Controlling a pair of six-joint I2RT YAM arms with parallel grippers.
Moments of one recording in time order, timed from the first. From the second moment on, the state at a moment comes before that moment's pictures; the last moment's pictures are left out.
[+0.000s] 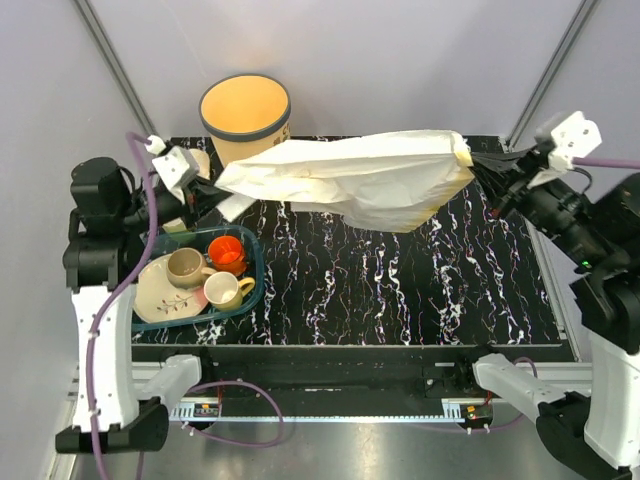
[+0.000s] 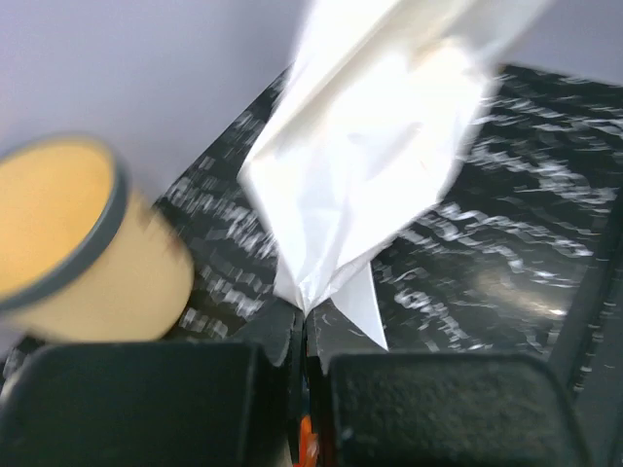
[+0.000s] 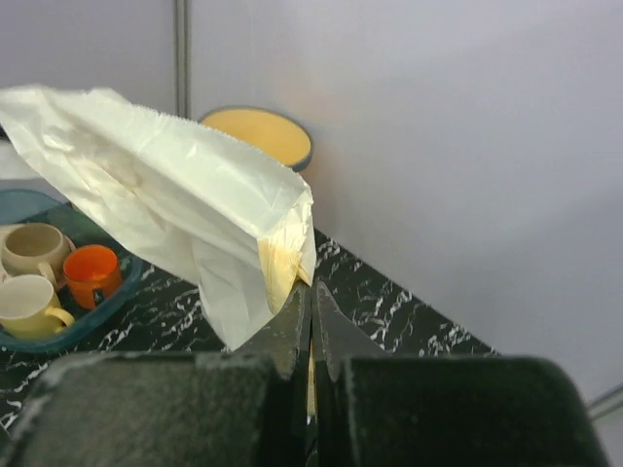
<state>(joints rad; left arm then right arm) 0.09 1.00 1.41 -0.69 0.98 0.38 0.32 0.99 1.83 -0.74 -0.32 -0.19</state>
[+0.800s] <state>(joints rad) -0.32 1.86 1.99 -0.86 0.39 0.21 0.00 1.85 1.95 -0.77 -0.37 -0.29</state>
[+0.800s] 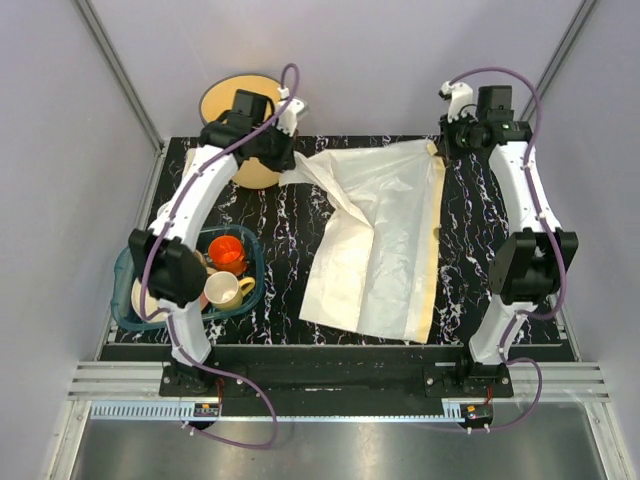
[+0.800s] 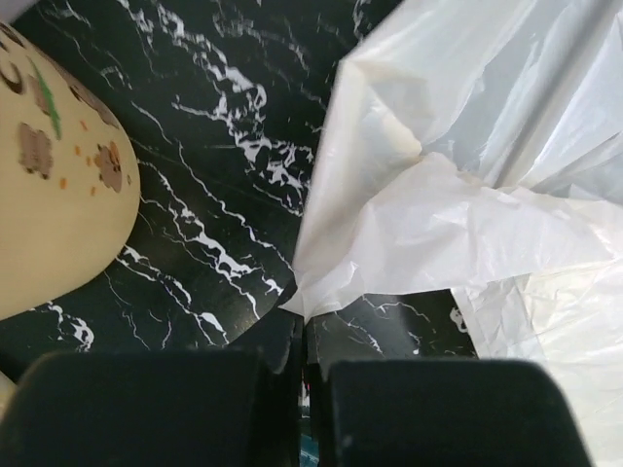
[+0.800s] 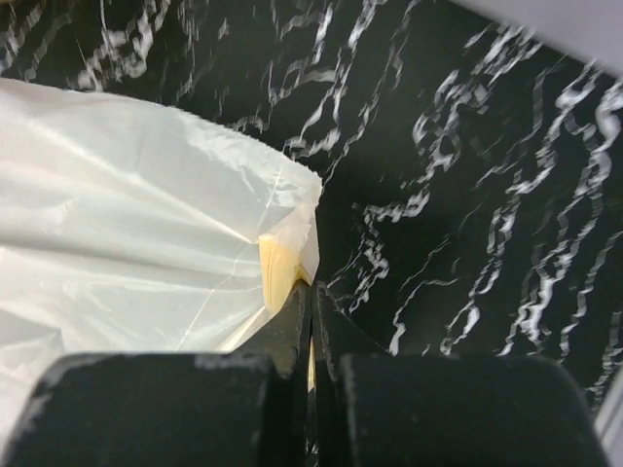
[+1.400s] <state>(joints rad) -0.42 2.05 1.95 -0.98 0.22 0.26 -0.01 2.17 2.04 -0.94 -0.32 -0.37</state>
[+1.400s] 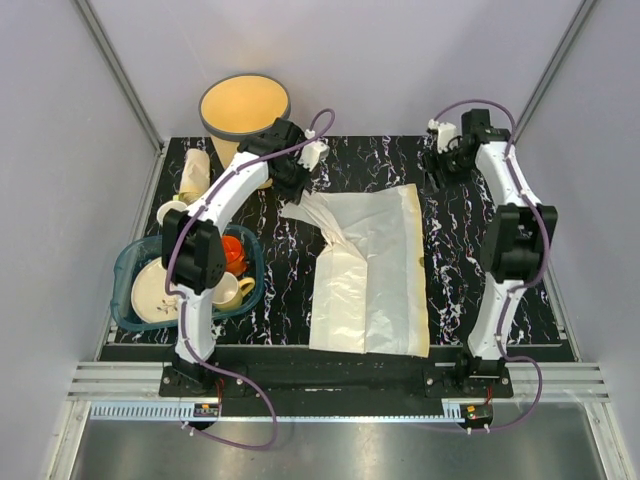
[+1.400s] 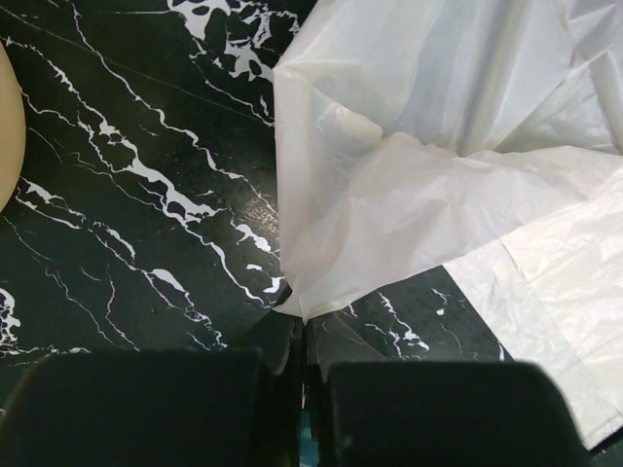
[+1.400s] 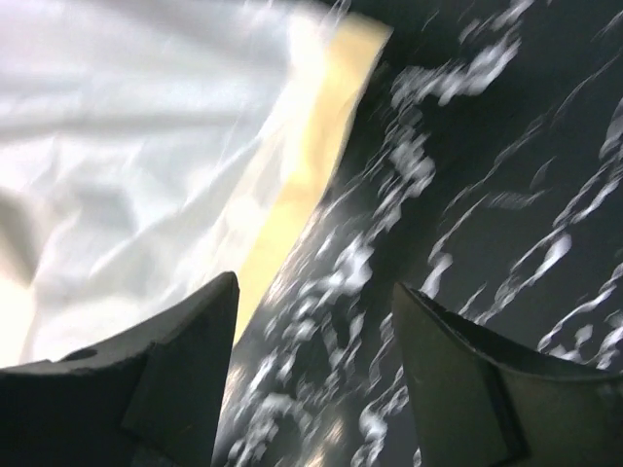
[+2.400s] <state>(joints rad) -0.41 2.21 1.99 -0.97 -0.03 0.46 0.17 1.98 1.35 -0.87 -0.29 -0.39</state>
